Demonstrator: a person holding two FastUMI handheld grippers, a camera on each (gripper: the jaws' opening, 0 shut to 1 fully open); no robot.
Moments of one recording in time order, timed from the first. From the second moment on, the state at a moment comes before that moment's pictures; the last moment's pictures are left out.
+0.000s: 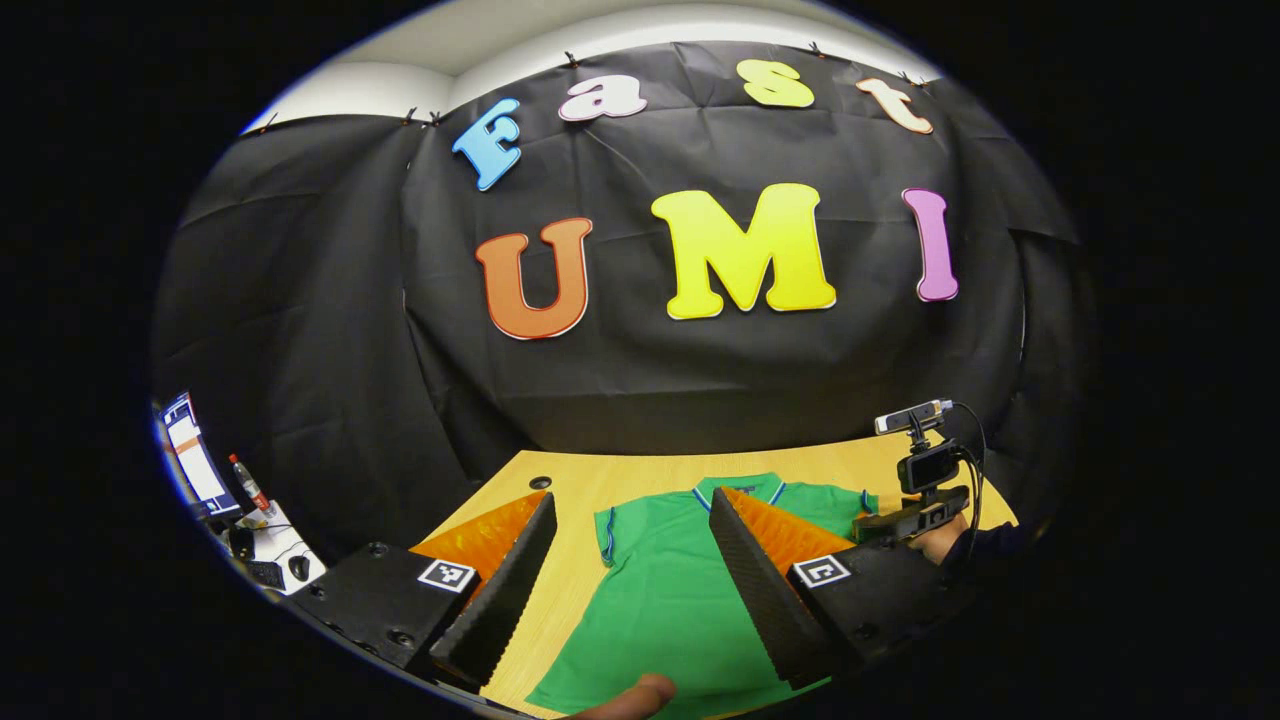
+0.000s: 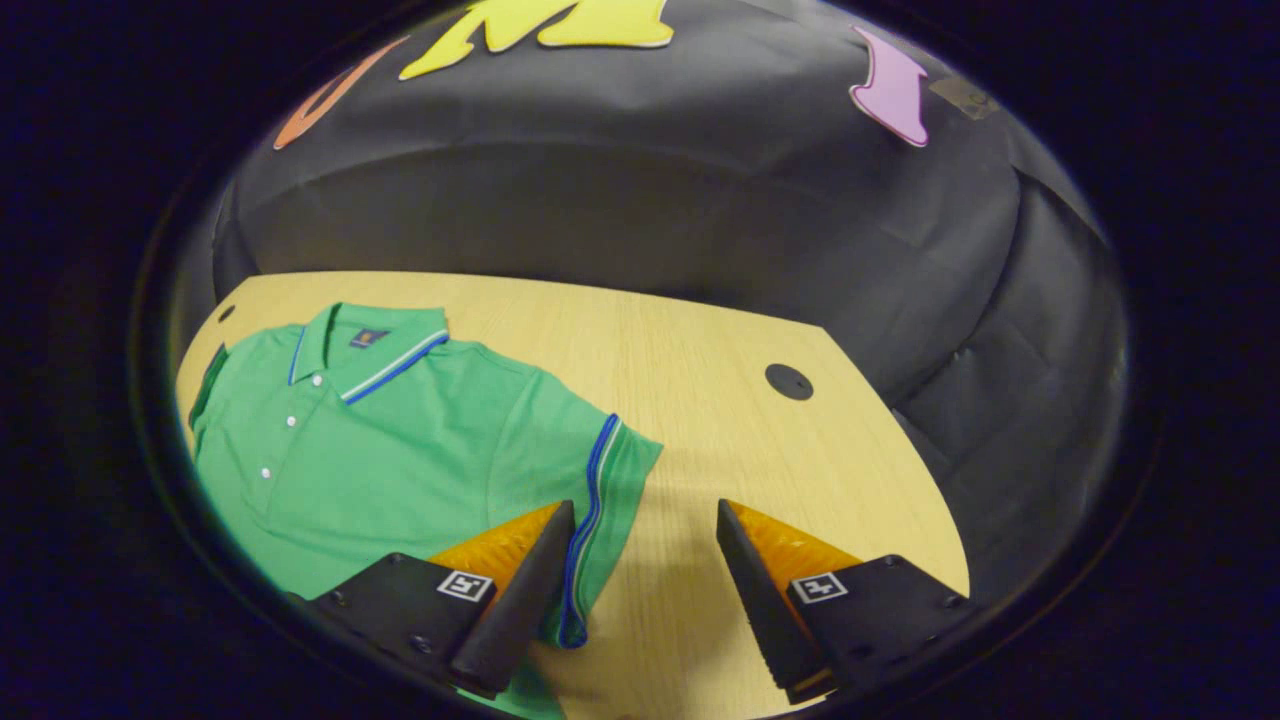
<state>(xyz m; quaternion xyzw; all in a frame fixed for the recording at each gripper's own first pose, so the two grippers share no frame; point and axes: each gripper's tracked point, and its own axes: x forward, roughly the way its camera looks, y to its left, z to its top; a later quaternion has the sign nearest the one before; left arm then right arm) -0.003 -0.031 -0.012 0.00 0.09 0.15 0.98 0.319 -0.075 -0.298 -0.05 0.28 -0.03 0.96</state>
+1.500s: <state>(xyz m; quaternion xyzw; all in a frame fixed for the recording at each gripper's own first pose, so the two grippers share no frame) -0.030 -0.006 -0.026 -0.02 0.11 0.18 0.98 0.308 -0.025 -0.219 0.00 0.24 0.09 0.97</state>
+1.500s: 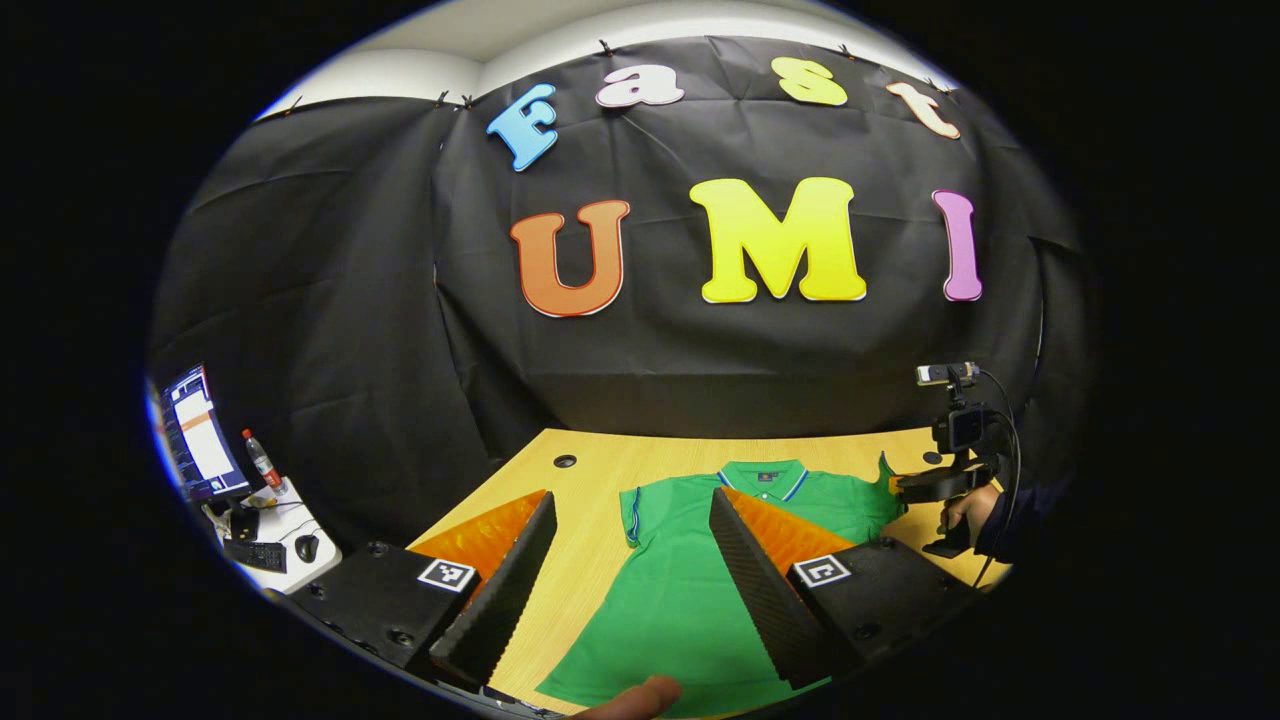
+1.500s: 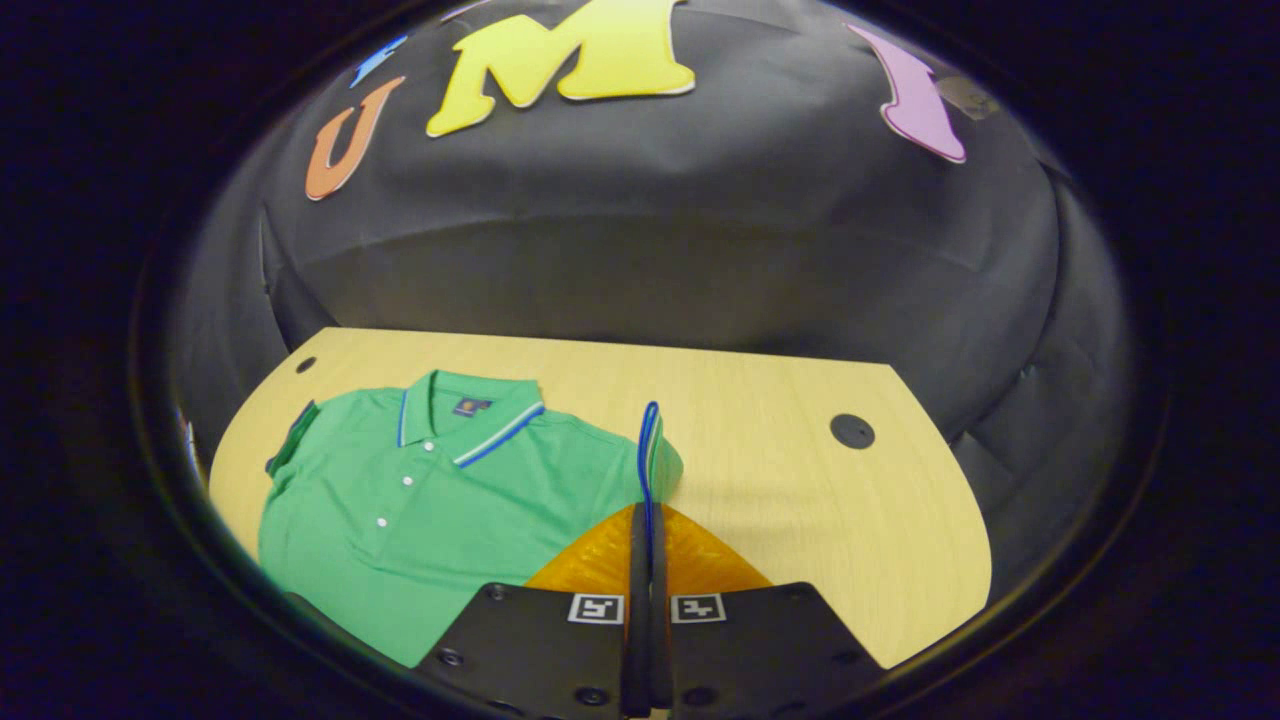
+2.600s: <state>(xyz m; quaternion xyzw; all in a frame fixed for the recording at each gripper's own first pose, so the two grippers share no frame) -0.062 0.023 -0.049 -0.05 0.13 0.17 0.98 0.267 0.088 -0.242 -0.05 0.24 0.14 0.96</state>
